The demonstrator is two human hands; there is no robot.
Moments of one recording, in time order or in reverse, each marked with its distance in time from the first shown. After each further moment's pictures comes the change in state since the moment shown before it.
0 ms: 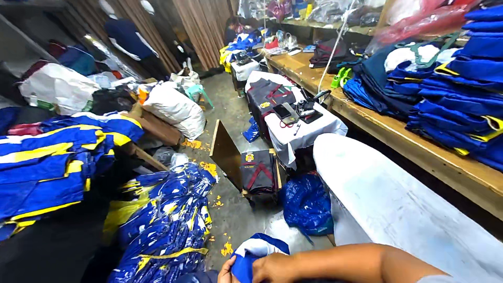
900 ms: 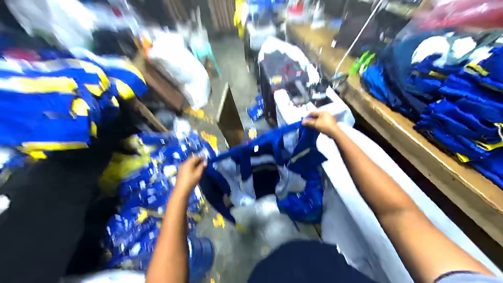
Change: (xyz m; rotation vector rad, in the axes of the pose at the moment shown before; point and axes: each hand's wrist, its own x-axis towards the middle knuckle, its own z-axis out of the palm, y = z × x) left_hand 0.059 0.181 0.069 1.702 -0.184 0.964; right_hand -0.067 0.023 -0.284 -0.163 0.832 0.617
